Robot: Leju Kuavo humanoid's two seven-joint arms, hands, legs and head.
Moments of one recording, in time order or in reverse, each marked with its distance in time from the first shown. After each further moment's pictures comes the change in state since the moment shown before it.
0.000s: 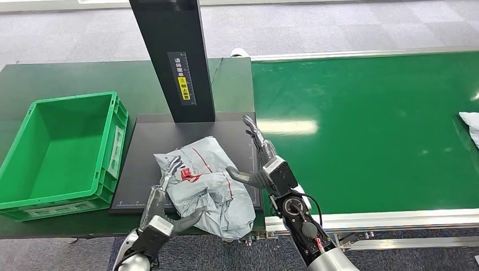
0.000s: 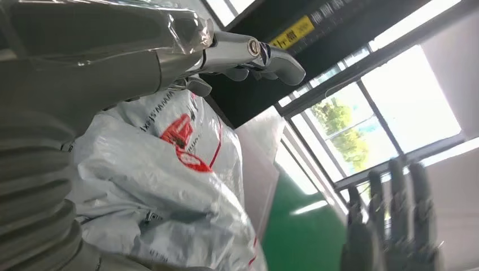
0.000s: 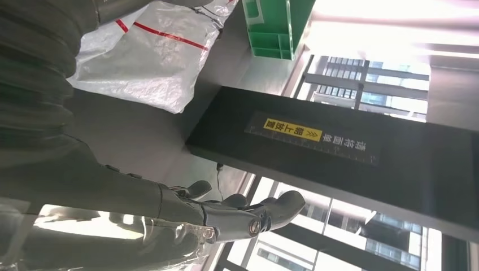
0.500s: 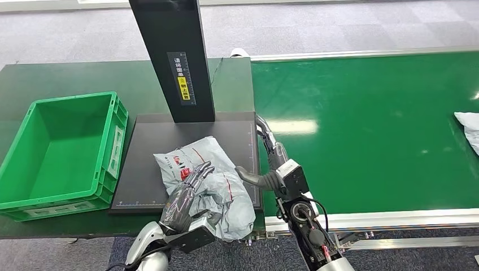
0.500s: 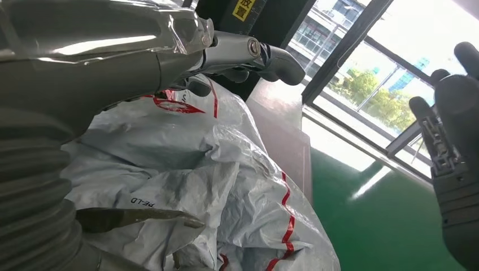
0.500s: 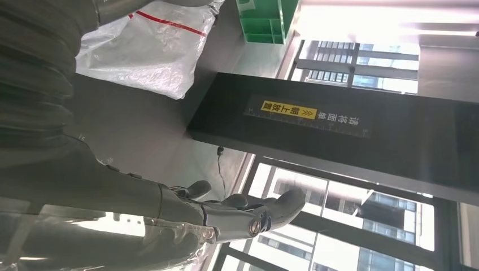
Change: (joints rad) left arm -0.088 0.009 -0.117 0.109 -0.296 0.052 0.162; right arm 0.067 0.000 -0.072 -0.092 0.007 0.019 0.004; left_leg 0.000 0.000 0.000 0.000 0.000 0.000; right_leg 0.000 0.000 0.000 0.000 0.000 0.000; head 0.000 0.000
